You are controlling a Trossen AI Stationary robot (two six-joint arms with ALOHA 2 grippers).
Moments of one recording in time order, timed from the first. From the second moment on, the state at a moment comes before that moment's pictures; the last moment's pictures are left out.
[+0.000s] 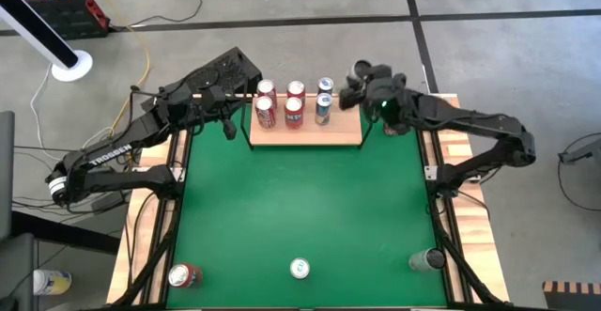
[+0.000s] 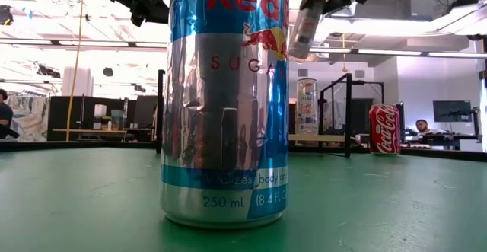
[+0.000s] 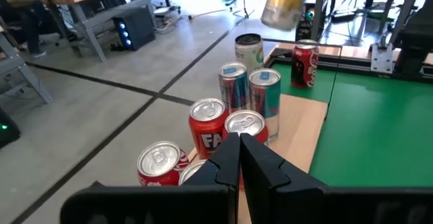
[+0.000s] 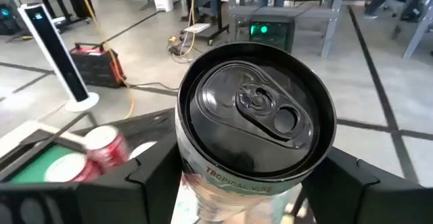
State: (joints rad) left arm 0.59 0.87 0.83 -0.12 0.00 0.15; right arm -0.23 1.30 1.36 -0.48 0.90 0.43
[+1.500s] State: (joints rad) left arm 0.59 0.87 0.83 -0.10 0.01 -0.03; right arm -0.37 1.49 1.11 -0.45 0.71 0.49
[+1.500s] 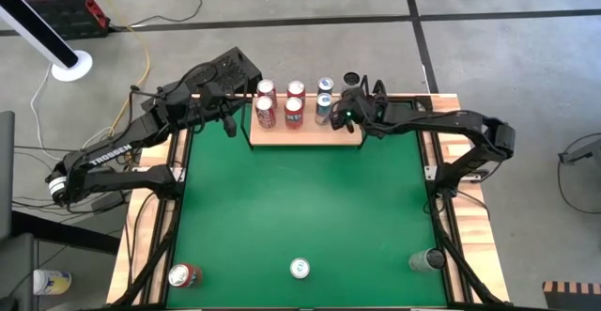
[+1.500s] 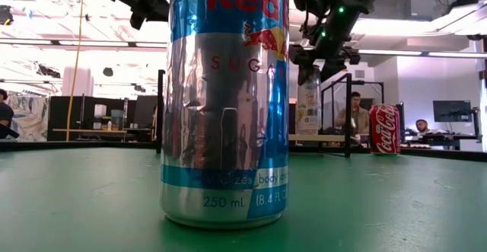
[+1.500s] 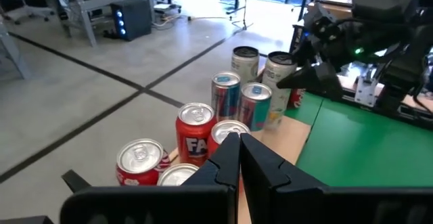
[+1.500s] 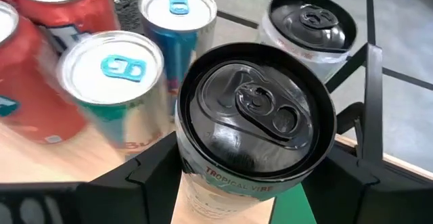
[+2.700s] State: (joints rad) left arm 0.58 0.87 0.83 -0.10 -0.07 -0.05; right arm -0.42 1.49 1.15 -0.50 0.60 0.44
